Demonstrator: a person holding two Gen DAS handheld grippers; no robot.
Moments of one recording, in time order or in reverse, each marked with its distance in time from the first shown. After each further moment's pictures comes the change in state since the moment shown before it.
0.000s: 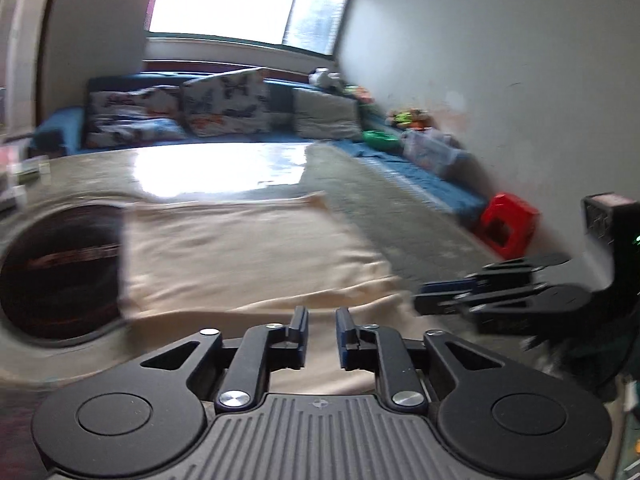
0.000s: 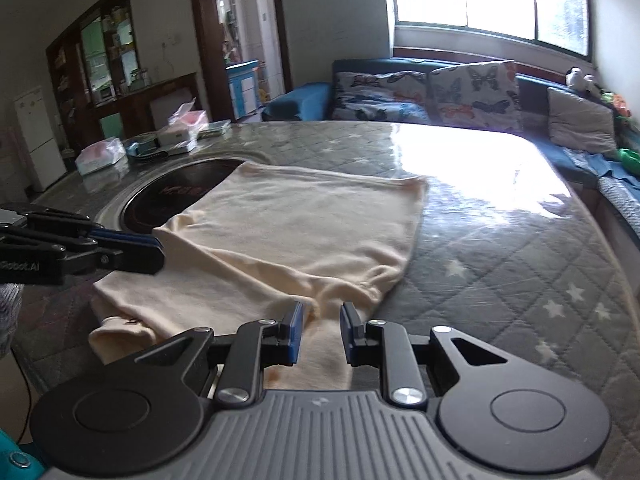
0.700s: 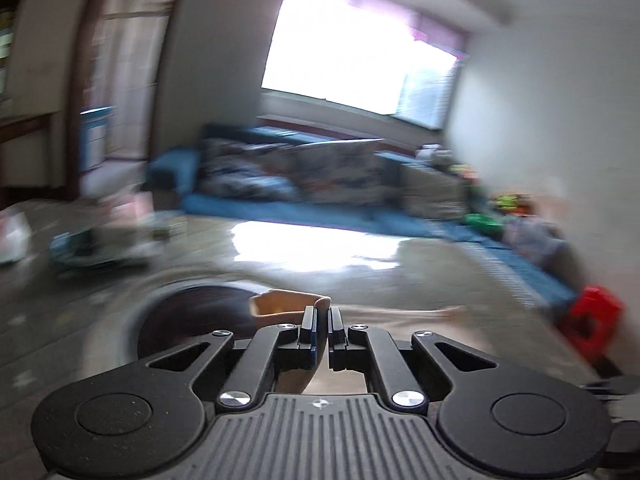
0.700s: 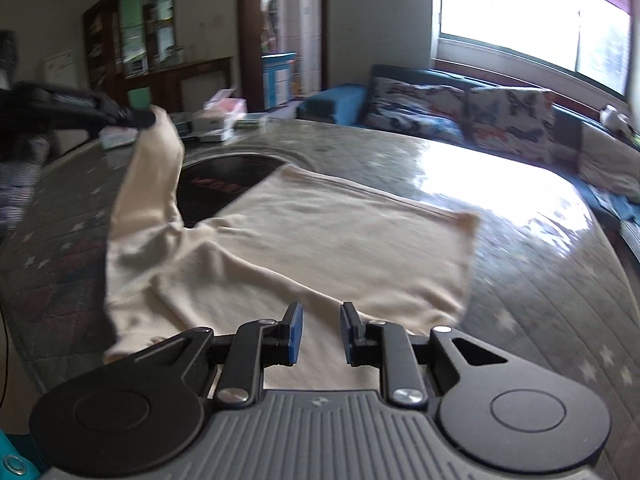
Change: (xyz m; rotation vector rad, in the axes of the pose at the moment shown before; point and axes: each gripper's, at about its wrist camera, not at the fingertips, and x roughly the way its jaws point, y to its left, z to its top) left arm -0.043 0.050 0.059 -0.131 -0.218 0.219; right arm 0.011 0.025 0.016 -0.106 -0.008 0.002
